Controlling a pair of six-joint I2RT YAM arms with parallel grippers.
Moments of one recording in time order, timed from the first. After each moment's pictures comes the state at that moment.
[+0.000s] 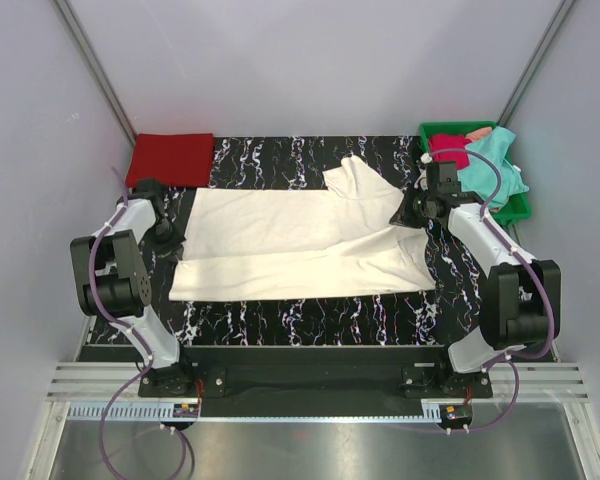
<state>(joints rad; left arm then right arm) 0.19 1.75 1.17 -0.79 -0.05 -0.44 0.11 1.56 1.14 -0.46 -0.25 0.40</state>
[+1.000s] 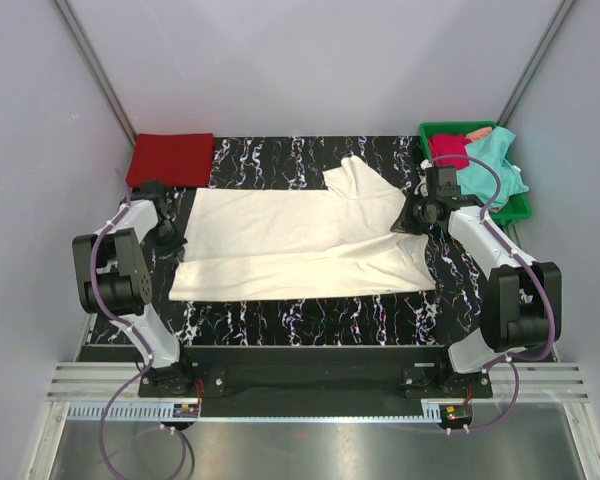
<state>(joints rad) 0.18 1.78 1.17 -0.78 -0.07 -0.43 0.11 1.54 1.11 -0.50 -0.25 0.40</state>
